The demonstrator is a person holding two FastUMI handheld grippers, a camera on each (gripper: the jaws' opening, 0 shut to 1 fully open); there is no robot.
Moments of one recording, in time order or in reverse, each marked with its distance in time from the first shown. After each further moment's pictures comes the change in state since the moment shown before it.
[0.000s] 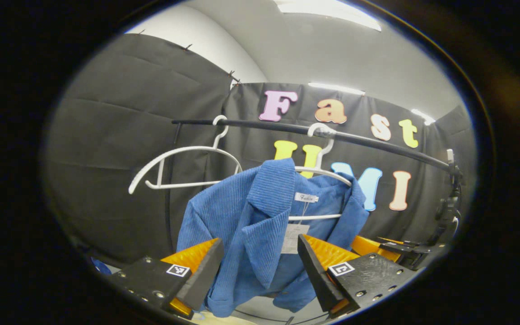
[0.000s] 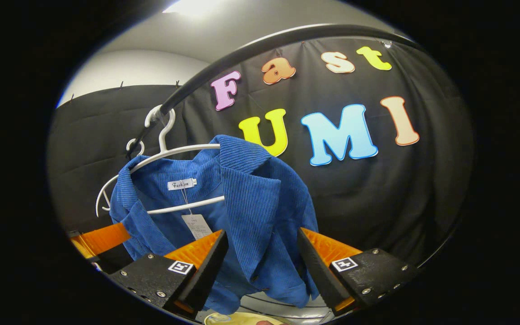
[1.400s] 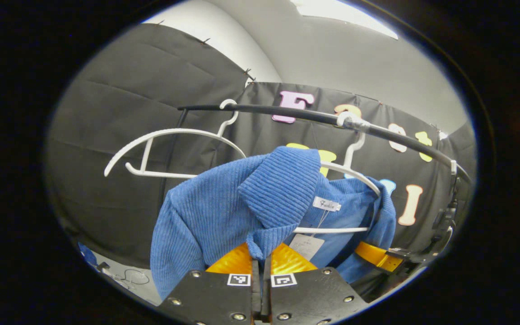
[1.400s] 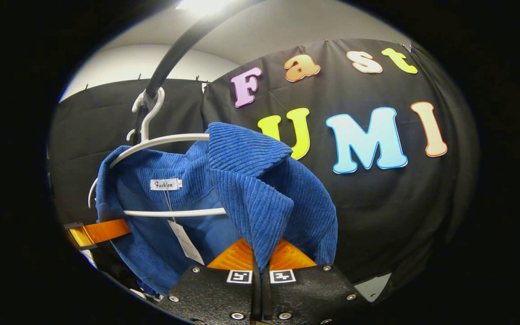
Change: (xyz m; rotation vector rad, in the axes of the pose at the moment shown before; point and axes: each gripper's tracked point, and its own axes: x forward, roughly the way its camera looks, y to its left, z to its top) left arm 0.046 0.011 -0.006 -0.123 -0.044 0.028; right arm 0.047 0.006 0.009 -0.099 -0.030 0.090
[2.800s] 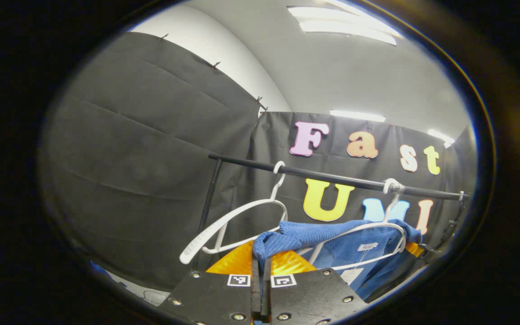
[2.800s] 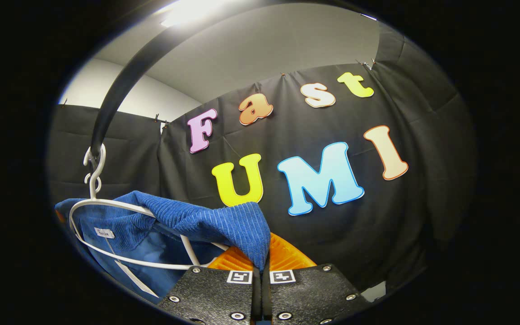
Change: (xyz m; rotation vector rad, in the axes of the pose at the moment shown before) left arm -0.008 0.119 0.123 0.077 -0.185 0.065; right arm 0.007 -0.084 0.074 0.074 -0.313 -0.276
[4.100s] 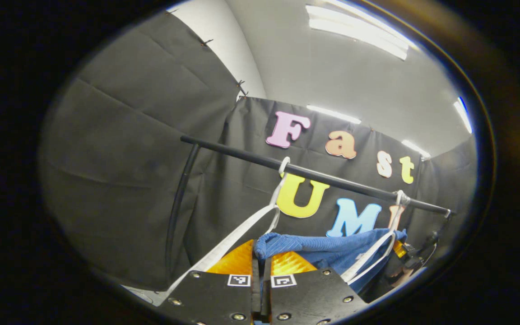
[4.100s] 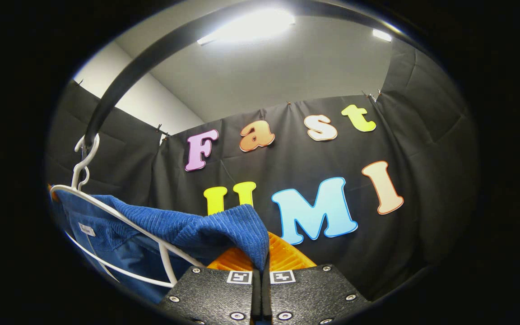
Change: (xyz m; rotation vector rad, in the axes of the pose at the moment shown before) left arm 0.092 0.012 -0.014 -0.105 0.099 -0.272; right arm 0.030 -0.004 0.024 -0.135 -0.206 -0.042
